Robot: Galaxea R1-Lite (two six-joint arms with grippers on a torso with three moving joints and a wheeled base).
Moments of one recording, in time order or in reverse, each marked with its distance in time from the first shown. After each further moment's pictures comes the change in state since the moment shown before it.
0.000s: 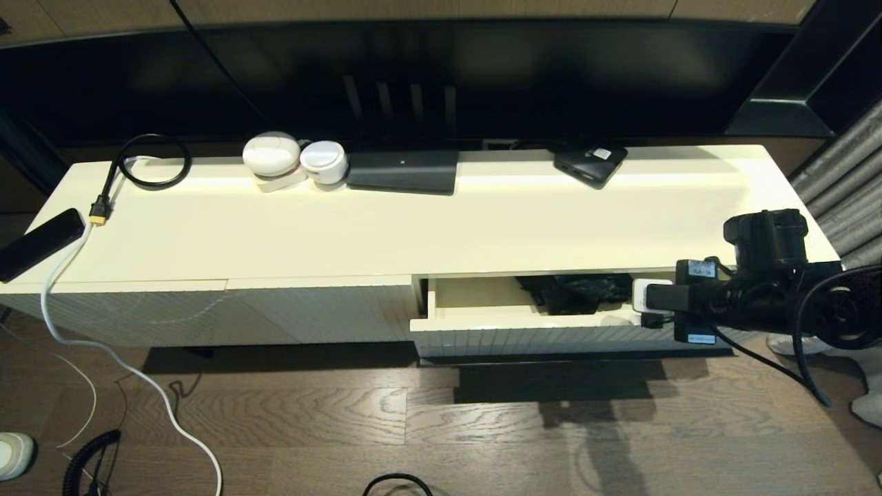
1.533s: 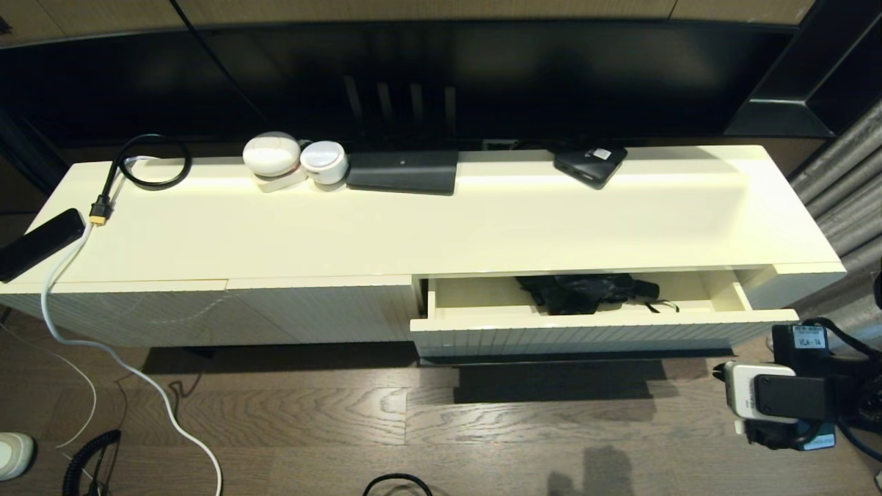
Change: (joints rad) left arm 0.000 0.000 0.000 0.000 0.000 0.000; right arm 0.049 -0.501 0.365 0.214 0.008 -0.003
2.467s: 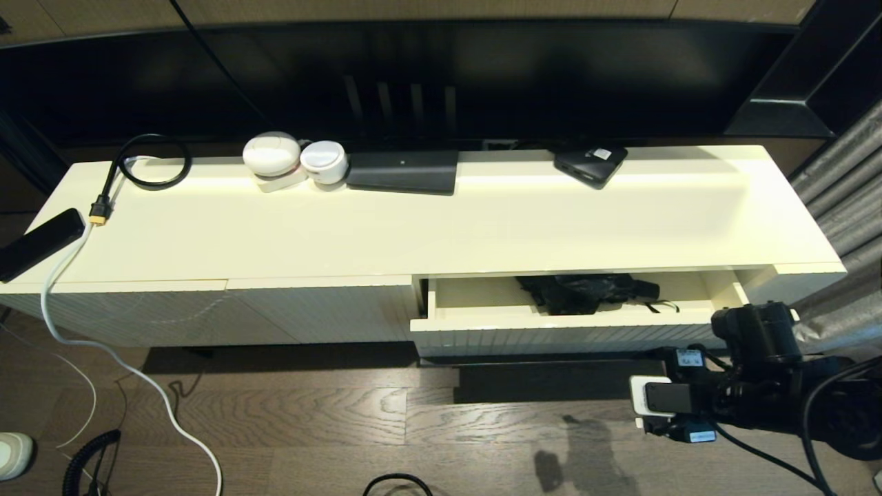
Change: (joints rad) left arm 0.000 0.000 0.000 0.000 0.000 0.001; right arm 0.024 0.468 0.072 -0.427 0.085 0.008
